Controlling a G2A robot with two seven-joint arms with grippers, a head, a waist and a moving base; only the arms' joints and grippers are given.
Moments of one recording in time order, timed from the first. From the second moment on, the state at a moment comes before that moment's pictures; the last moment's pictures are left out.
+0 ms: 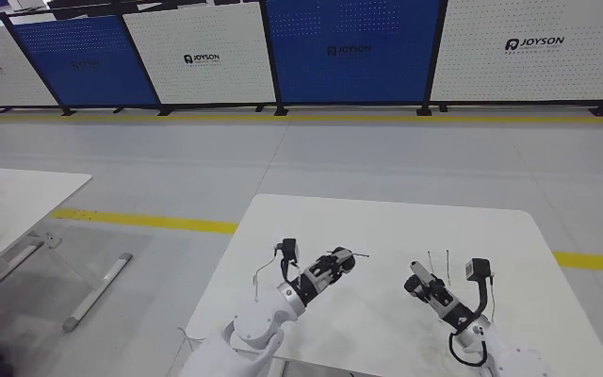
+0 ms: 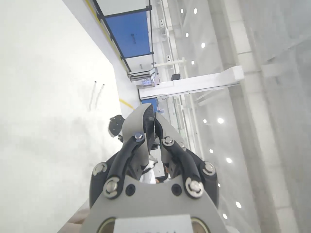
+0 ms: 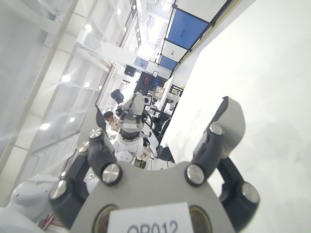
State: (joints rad) left arm 1.47 -1.19 -1.12 -1.72 -0.28 -0.06 -0.21; right arm -1.44 -1.11 1.19 -1.56 0.21 -0.34 0.45
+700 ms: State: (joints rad) left arm 1.48 -1.20 -1.11 -1.71 -0.26 -0.06 -0.19; right arm -1.44 -1.11 1.19 -1.56 0.21 -0.34 0.45
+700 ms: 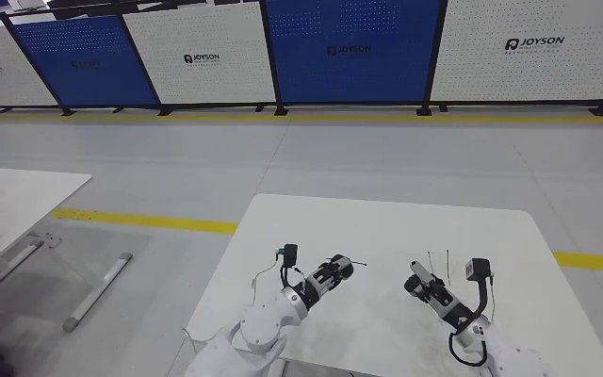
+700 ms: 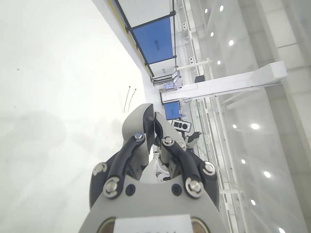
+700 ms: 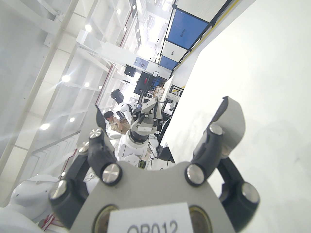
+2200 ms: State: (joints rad) left arm 1.54 -1.19 -1.19 -1.92 -0.42 -0.20 -0.25; right arm -1.44 -1.11 1.19 -1.56 0.21 -0.34 0.45
